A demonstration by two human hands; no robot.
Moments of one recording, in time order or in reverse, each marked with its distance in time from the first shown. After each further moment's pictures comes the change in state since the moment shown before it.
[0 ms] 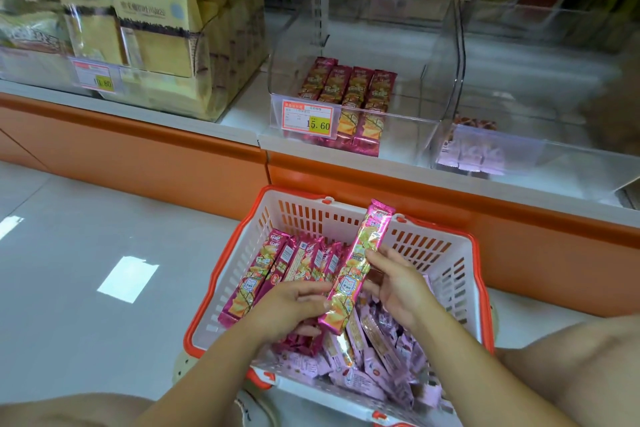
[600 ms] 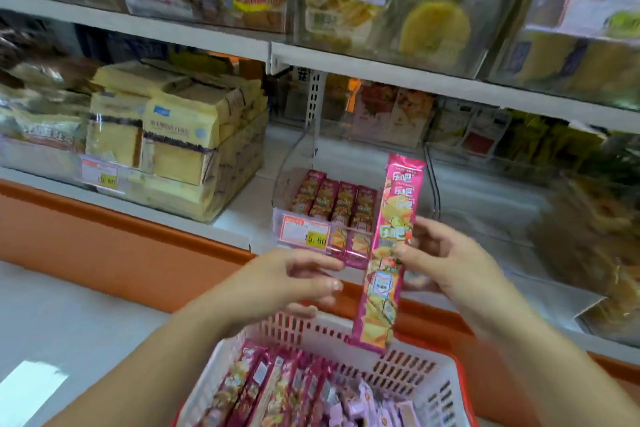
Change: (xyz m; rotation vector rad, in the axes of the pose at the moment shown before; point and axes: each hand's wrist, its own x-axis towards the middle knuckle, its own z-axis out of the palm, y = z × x) left_hand -0.048 0.187 -0.043 0.158 -0.085 0.475; right_hand -0.071 -0.197 0.069 -0.524 -0.022 -0.512
